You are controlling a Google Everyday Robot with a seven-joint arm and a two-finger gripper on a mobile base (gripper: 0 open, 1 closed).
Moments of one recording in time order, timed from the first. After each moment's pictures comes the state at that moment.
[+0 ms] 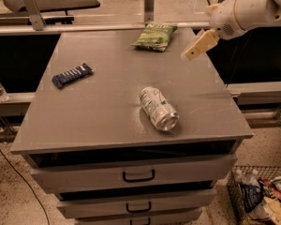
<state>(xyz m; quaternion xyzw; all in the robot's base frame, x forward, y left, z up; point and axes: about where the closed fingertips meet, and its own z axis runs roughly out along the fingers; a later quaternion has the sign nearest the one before) 0.701 -0.176 0.965 -0.51 0.73 0.05 0.46</state>
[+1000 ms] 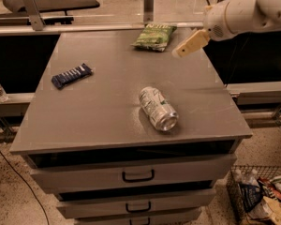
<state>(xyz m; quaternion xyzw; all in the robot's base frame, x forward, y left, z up) 0.723 -0.166 0.962 -0.46 0.74 0.05 0.49</state>
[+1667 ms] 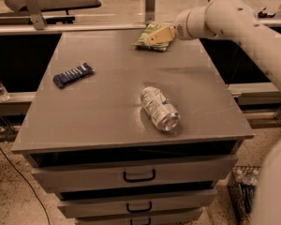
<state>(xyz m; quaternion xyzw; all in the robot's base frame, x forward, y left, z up) 0.818 -0.117 0.936 -0.31 0.77 0.08 0.54</state>
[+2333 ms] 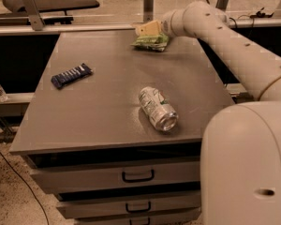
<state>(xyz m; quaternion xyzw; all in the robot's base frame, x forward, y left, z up) 0.901 -0.097 0.918 -0.22 0.79 0.10 0.57</state>
